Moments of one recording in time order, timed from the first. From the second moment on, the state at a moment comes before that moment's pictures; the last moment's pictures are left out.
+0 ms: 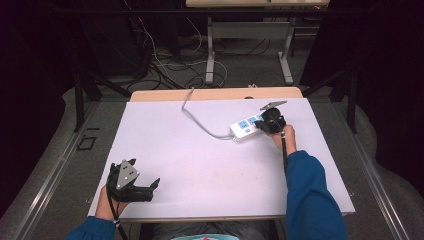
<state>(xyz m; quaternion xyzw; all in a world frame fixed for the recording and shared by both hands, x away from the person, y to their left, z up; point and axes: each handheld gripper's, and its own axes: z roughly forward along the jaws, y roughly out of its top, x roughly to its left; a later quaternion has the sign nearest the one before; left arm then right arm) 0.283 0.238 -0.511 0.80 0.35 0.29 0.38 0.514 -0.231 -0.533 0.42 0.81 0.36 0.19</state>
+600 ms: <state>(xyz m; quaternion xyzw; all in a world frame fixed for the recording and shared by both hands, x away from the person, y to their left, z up) 0.283 0.238 -0.511 0.81 0.35 0.29 0.38 0.512 -0.230 -0.533 0.42 0.81 0.35 0.20</state>
